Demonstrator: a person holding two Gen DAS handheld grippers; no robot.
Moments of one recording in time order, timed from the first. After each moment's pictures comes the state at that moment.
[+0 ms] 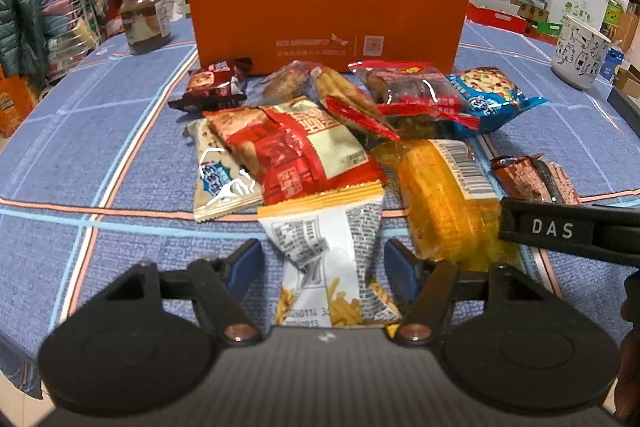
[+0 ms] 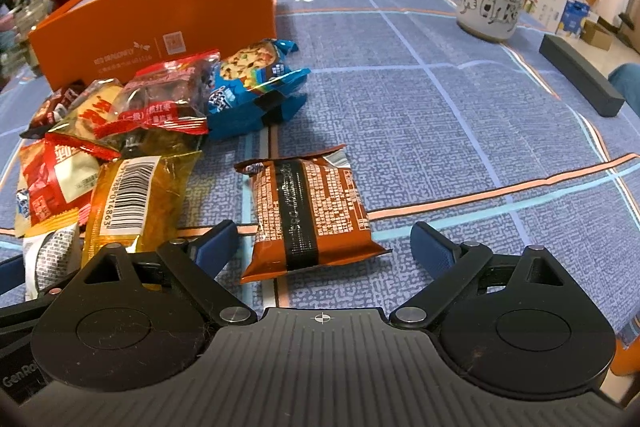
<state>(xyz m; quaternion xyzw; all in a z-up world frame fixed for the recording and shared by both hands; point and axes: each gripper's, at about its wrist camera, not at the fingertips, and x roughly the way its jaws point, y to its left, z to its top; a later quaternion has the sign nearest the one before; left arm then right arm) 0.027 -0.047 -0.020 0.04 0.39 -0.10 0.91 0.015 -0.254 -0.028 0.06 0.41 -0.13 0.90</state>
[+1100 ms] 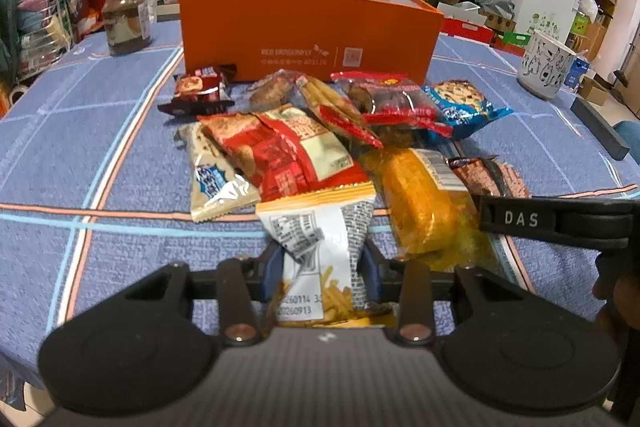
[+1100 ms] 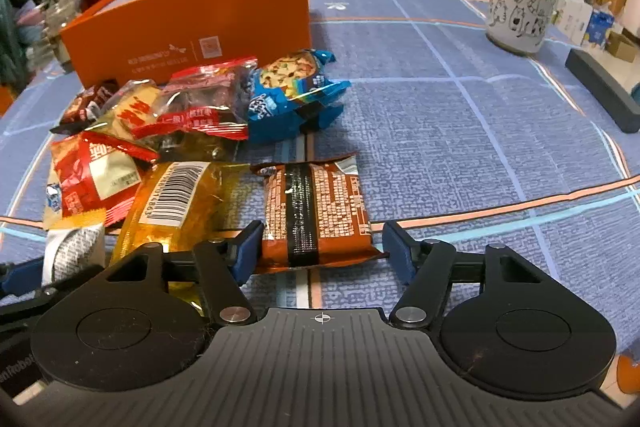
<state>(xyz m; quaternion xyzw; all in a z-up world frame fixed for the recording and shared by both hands) 0.018 -0.024 -0.009 0.01 0.39 -0.16 0.91 0.014 -0.248 -0.022 0.06 0.40 -0.09 0.91</state>
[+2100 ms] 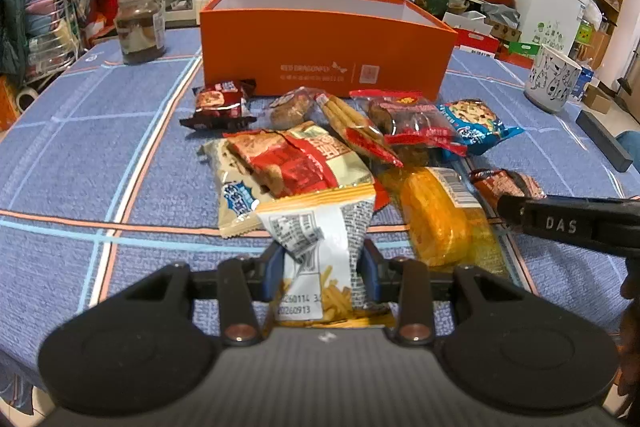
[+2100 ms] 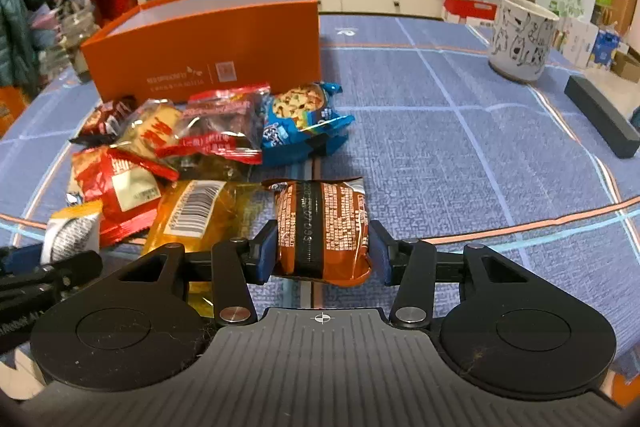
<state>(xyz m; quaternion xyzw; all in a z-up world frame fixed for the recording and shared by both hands) 0.022 -0.008 0.002 0.00 0.38 -0.15 0.91 0.004 -0.247 -0.002 0.04 0.38 -0.08 0.92</state>
